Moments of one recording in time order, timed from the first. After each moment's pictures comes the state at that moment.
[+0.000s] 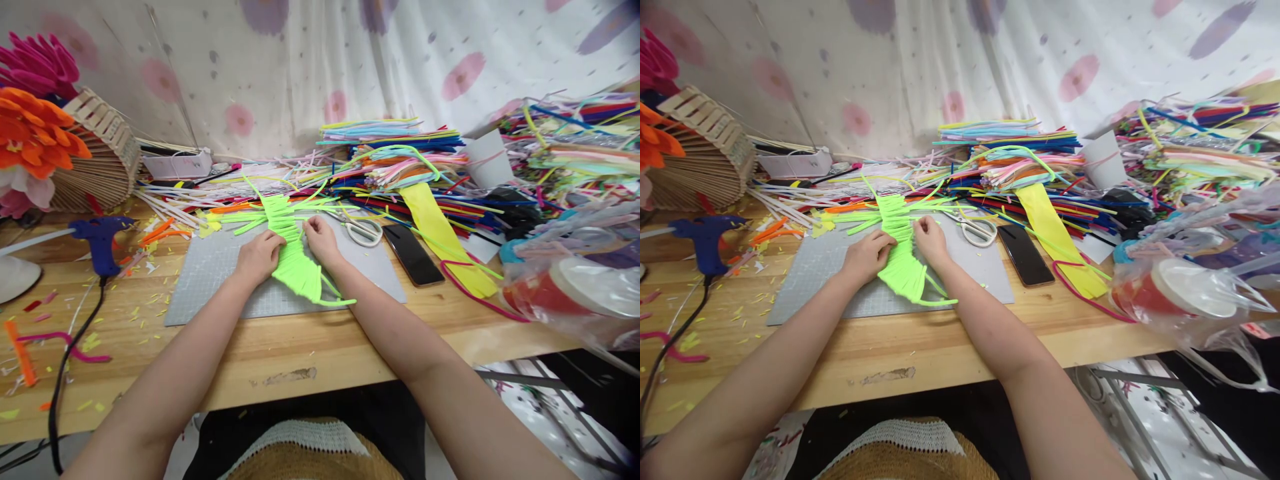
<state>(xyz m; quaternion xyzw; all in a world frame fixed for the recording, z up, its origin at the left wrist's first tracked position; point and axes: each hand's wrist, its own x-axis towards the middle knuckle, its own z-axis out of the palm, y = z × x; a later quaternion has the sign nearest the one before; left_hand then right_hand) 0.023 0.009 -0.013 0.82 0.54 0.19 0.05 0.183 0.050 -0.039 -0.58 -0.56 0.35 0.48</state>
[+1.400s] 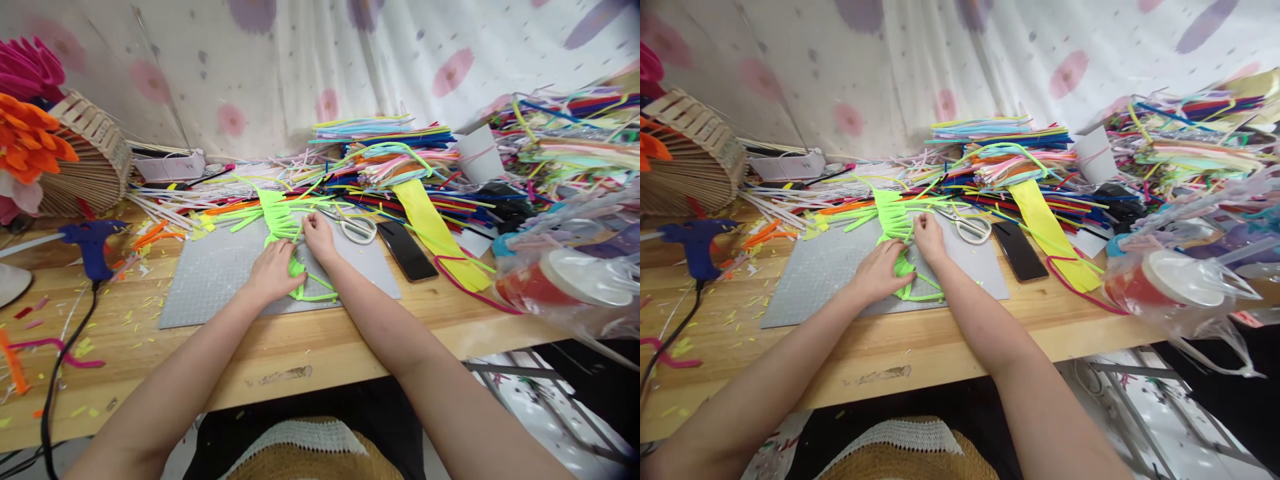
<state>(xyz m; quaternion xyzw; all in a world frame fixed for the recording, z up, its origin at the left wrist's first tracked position) 0.056 -0.019 -0.008 0.85 0.50 0.16 0.08 0.189 0.054 -0.034 -0.62 -0.54 0.31 0.48</state>
